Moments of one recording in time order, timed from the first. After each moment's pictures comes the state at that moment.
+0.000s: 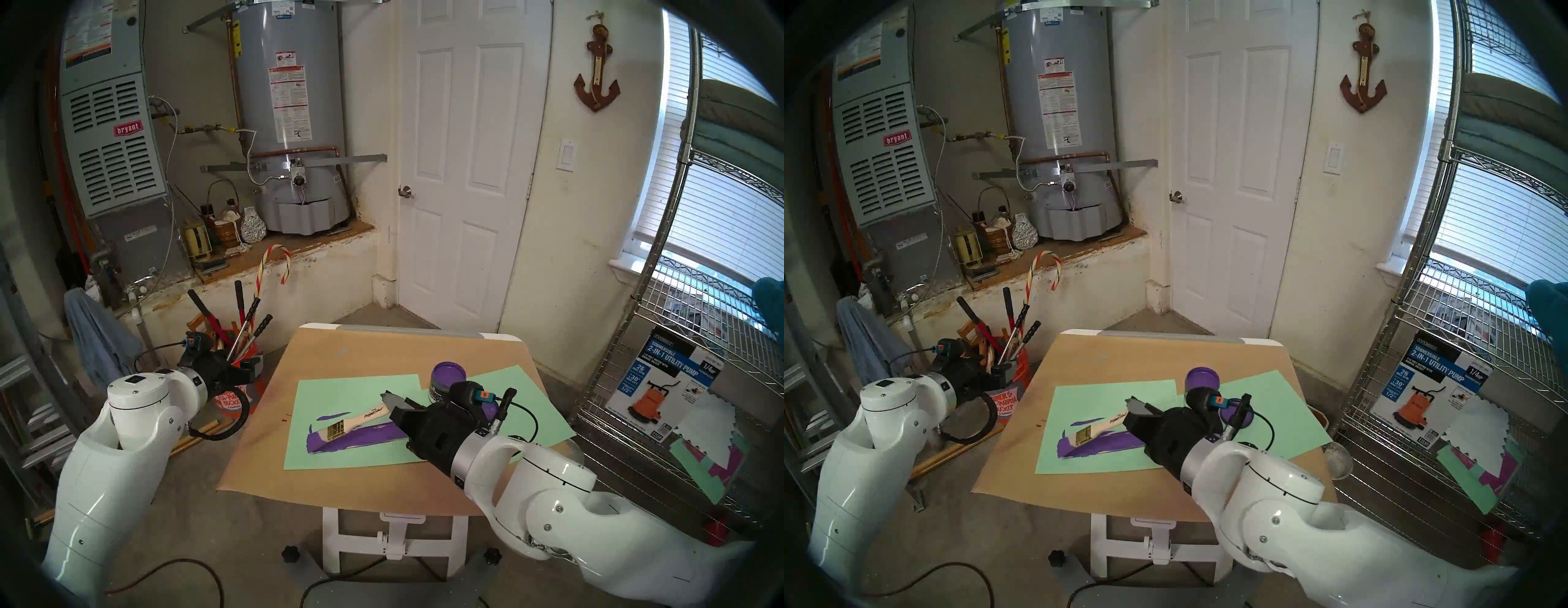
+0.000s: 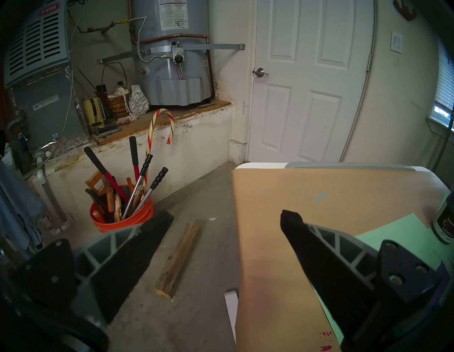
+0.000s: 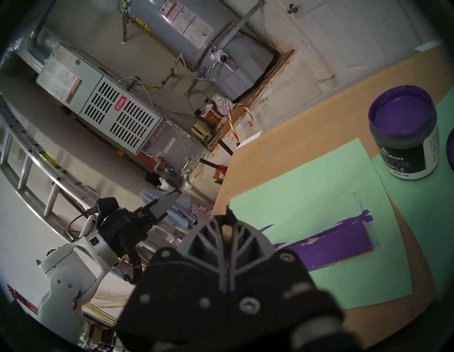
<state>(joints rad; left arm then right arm) 1.77 -0.95 -1.69 -1.90 -0.67 0.54 0.03 -1.57 -0.86 0.84 -2.24 1.37 0.07 -0.49</state>
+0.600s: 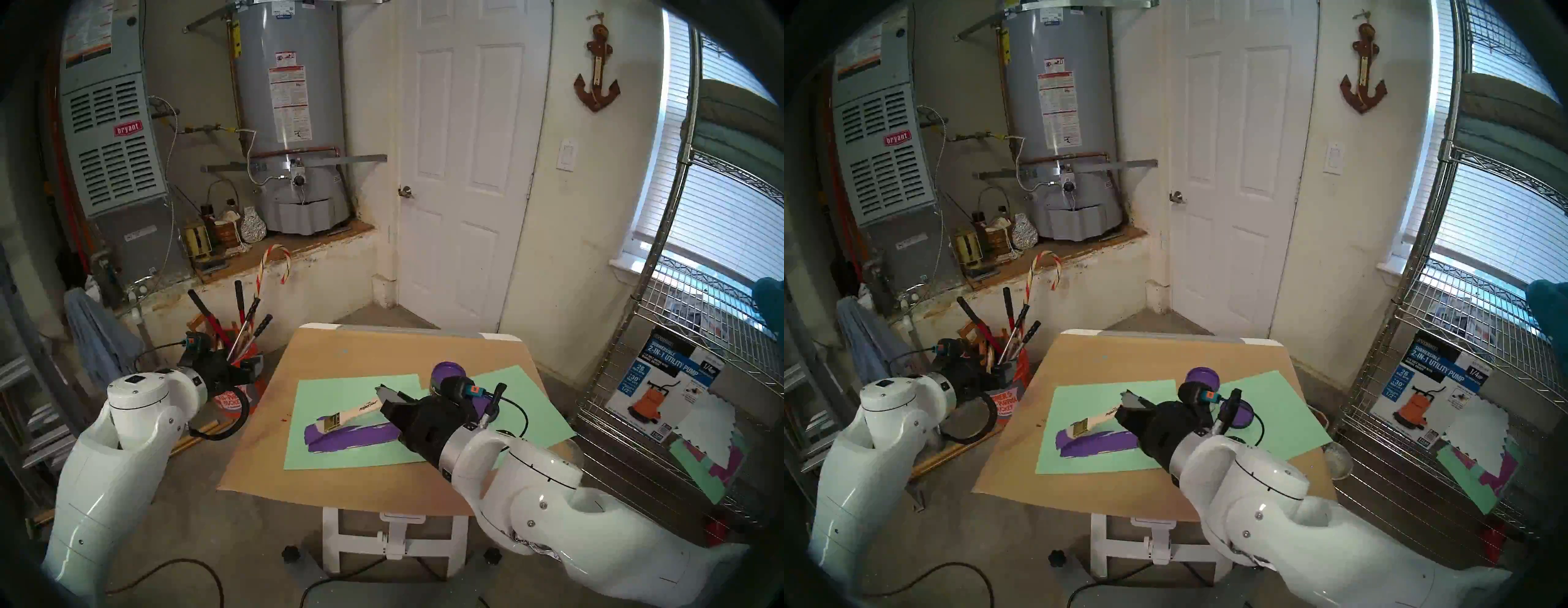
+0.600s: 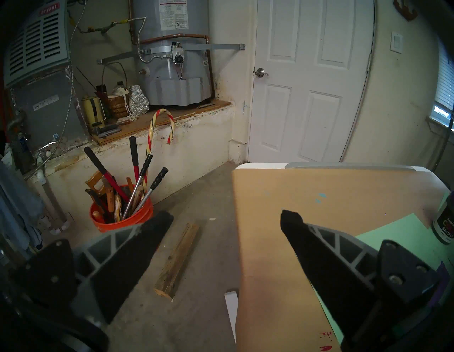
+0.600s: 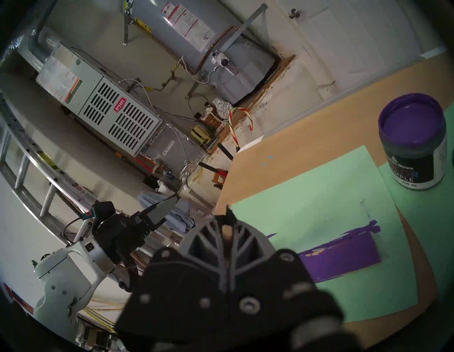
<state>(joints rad) 1.77 -0.95 -1.69 -1.90 -0.67 0.54 0.03 -1.54 -0.89 0.82 -2.22 1.34 0.08 -0.51</state>
